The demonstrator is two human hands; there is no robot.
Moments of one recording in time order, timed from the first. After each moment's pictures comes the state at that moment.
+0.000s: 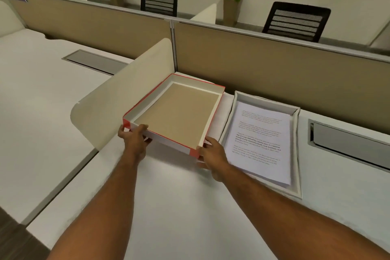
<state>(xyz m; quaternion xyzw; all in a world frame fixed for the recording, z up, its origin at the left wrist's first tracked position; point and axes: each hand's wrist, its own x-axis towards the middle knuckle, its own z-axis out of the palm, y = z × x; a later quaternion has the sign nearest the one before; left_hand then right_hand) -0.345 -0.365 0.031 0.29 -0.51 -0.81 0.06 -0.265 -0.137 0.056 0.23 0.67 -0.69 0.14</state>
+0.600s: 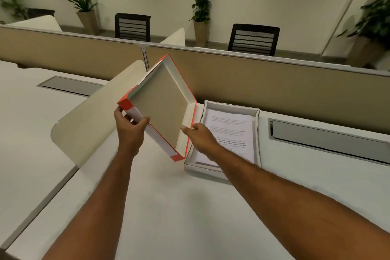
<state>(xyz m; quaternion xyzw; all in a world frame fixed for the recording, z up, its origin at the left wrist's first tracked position) -0.298 -0.289 0.138 0.04 -0.70 -0.70 0.16 -0.246 -0.092 0.149 0.16 0.82 -0.54 0.10</state>
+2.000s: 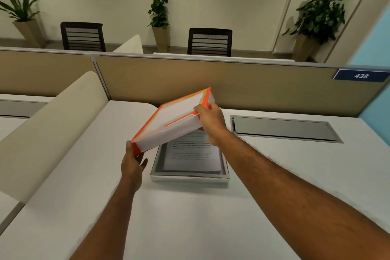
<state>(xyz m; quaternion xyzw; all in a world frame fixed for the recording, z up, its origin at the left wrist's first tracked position) -0.261 -0.193 0.076 0.16 -0.58 -0.79 -0.09 -0.225 0.019 0.203 0.29 0.68 -0.67 -0.12</state>
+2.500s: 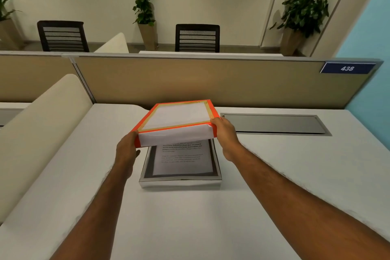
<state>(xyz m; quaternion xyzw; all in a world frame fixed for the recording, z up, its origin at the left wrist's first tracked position) -0.302 -0.158 0.102 0.06 -0.71 -0.70 -0.10 -0.199 0.082 0.150 0.32 0.67 -0.66 -0.13</state>
